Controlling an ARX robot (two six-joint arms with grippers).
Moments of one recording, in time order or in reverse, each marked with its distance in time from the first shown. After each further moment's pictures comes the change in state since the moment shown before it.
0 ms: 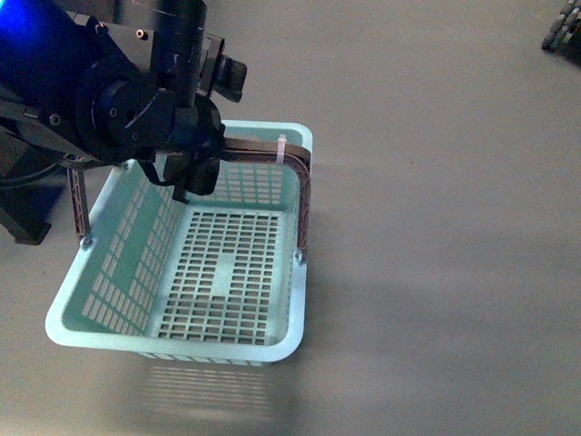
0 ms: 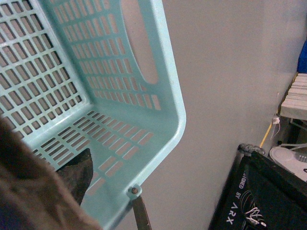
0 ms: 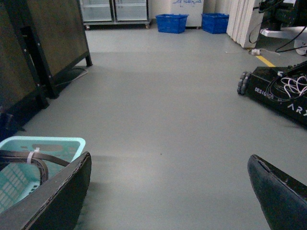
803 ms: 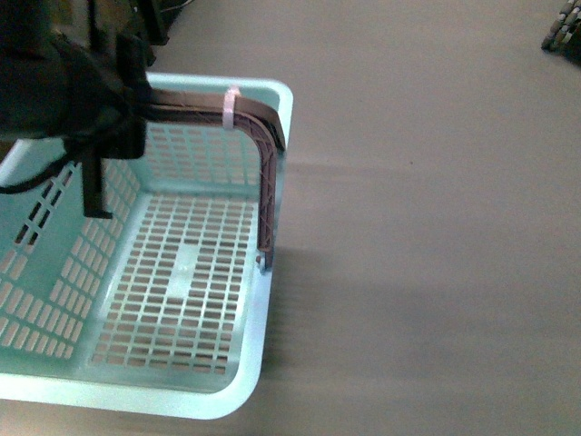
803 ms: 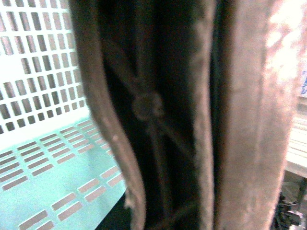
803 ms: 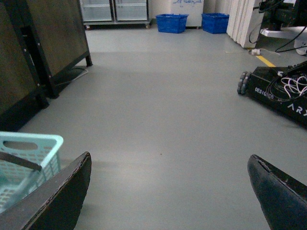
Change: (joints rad) left arm -0.006 -0.536 -0.453 -0.061 -0.131 -0.220; right arm 0.000 0.000 0.000 0.000 0.000 0.000
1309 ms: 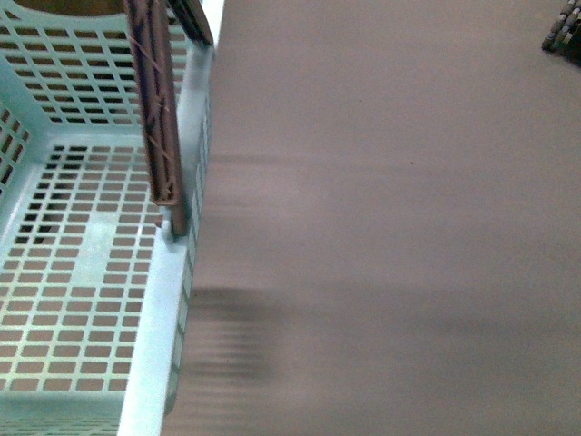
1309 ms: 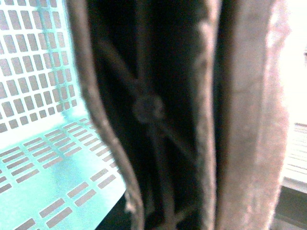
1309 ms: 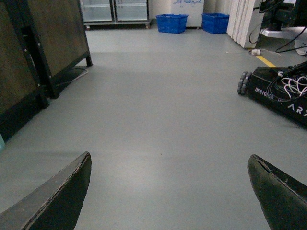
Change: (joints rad) left arm -0.028 -0.713 -0.121 -0.426 -0.129 0.013; right arm 0.000 0.000 0.000 0.000 0.000 0.000
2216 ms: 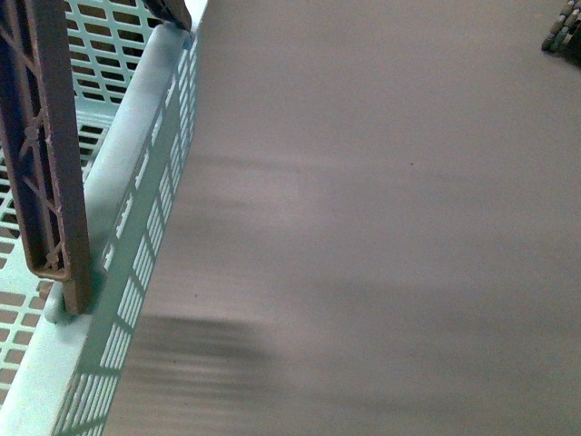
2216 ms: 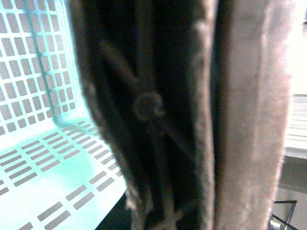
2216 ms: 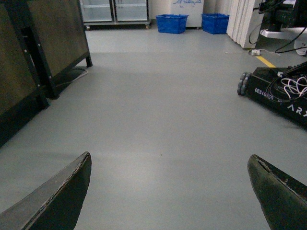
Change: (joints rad) left arm -0.088 -0.202 0.012 -0.179 -0.053 0.120; right arm 0.000 0.000 0.000 0.000 -0.001 0.000
